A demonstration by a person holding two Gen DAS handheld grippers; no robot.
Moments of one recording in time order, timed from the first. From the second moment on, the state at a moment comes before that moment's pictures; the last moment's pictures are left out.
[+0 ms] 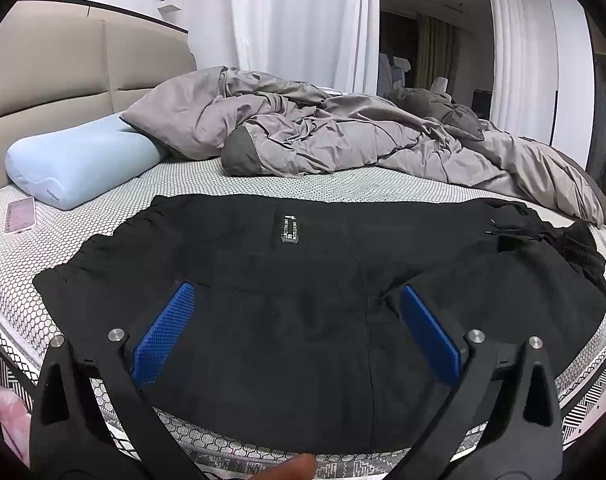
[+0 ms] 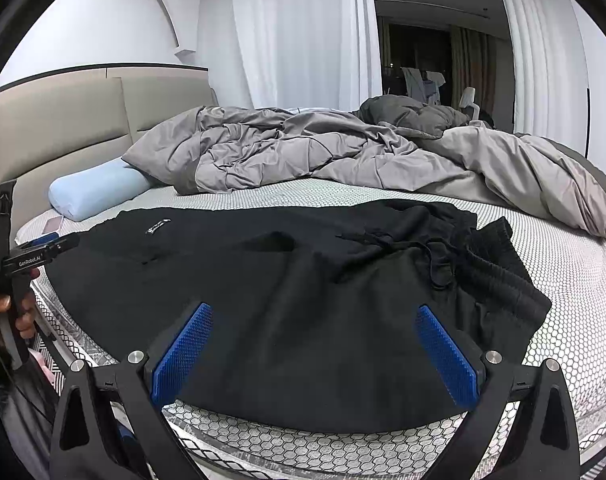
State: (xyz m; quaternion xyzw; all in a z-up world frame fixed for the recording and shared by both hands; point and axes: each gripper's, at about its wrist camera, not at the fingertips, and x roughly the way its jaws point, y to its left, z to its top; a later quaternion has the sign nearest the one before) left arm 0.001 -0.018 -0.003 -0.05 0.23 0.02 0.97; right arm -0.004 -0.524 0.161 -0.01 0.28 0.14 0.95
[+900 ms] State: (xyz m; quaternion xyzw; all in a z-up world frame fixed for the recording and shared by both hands) left arm 0.000 -0.009 -0.002 -0.05 0.22 0.03 0.97; right arm -0.007 -0.523 0.159 -0.01 0.28 0.13 0.95
